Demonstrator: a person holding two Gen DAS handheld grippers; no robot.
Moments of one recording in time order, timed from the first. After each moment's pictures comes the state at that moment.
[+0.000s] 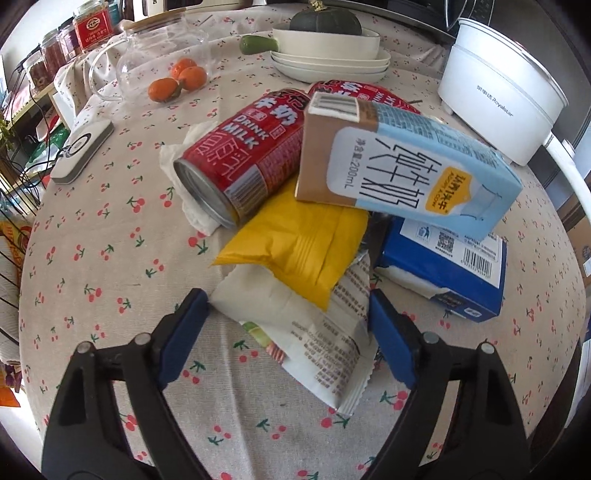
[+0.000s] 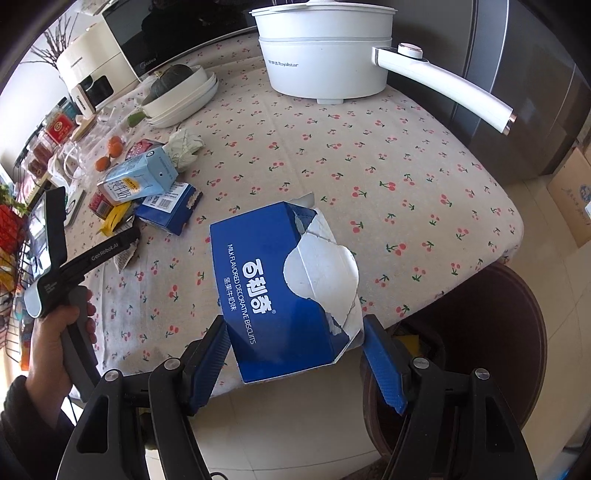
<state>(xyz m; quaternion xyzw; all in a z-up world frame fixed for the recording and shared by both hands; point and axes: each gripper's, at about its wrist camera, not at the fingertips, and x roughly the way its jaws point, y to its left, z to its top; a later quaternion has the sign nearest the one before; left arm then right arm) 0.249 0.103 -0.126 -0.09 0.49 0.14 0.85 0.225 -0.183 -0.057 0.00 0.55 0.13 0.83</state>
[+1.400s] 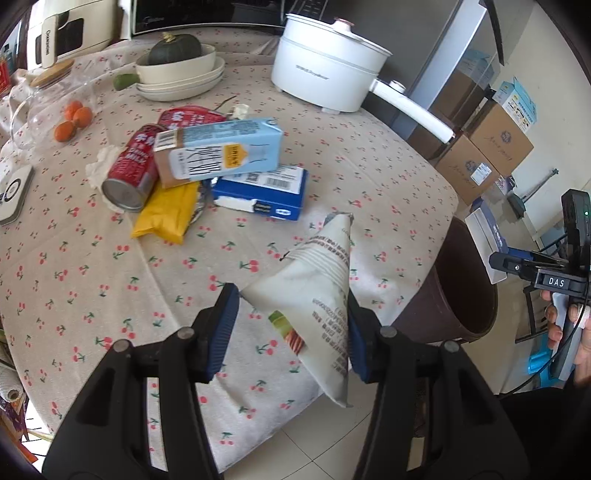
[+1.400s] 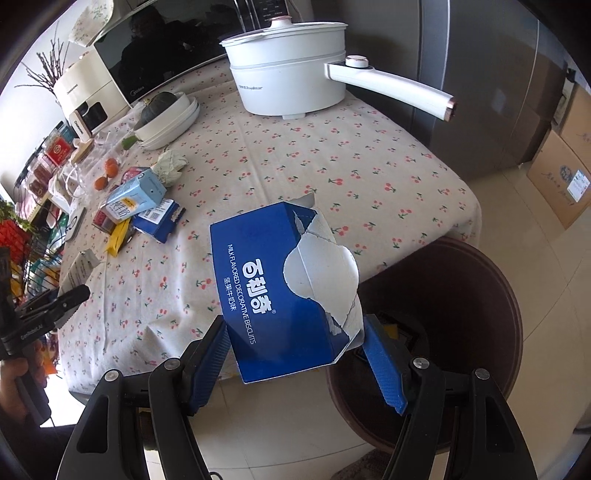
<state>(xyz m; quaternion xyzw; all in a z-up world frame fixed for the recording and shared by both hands) 0.165 0.055 -0.058 -0.07 0.49 -0.13 0.86 0.186 -0.247 -0.039 0.02 0.53 0.11 0.84</state>
